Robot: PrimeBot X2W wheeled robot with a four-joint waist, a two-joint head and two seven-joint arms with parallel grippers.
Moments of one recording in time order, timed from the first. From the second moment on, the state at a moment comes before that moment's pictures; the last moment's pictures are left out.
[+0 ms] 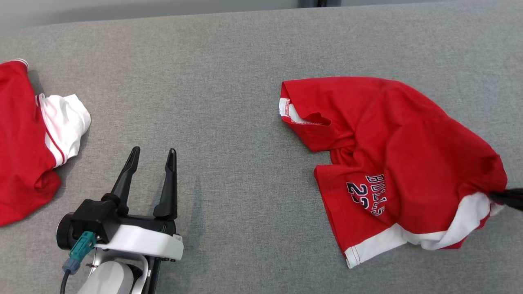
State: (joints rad) left arm -0.19 0.31 -0.41 0.02 -0.52 0.25 -0.26; right arm -0.39 -1.00 0.41 -0.08 1.10 0.13 0.91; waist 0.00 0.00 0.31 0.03
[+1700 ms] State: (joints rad) left arm -0.21 0.34 -0.42 0.01 -0.50 0.24 -0.24; right arm -0.20 -0.41 -0.13 0.10 1.02 0.13 0.25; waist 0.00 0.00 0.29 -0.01
